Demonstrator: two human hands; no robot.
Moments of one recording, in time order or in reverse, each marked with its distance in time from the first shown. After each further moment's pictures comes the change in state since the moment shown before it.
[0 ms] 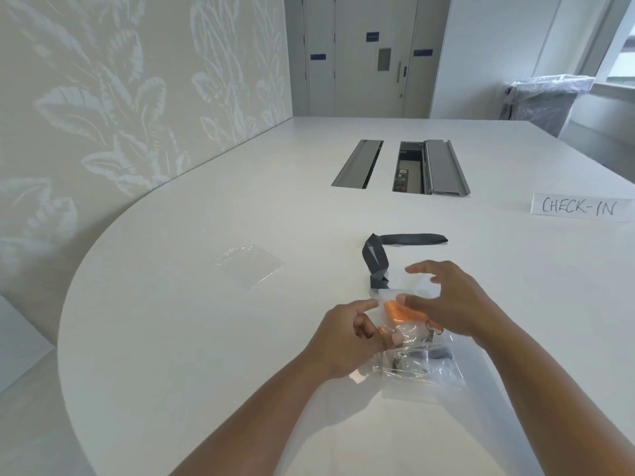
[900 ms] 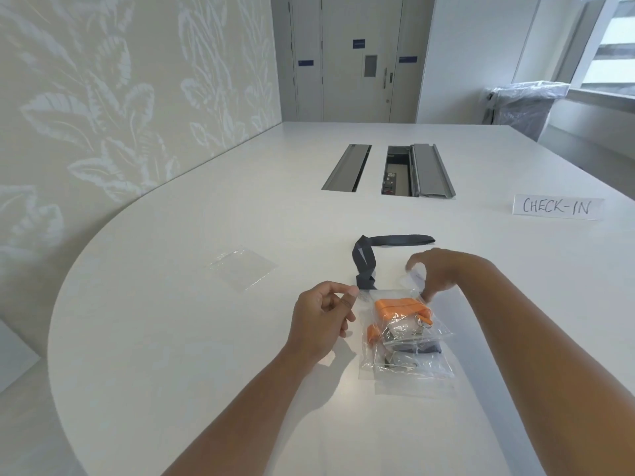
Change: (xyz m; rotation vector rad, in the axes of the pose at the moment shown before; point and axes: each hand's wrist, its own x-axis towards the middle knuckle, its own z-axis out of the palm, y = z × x) left_hand 0.002 0.009 -0.013 -0.227 0.321 0.090; right_hand 0.097 0.032 -0.022 -0.699 -0.350 0.095
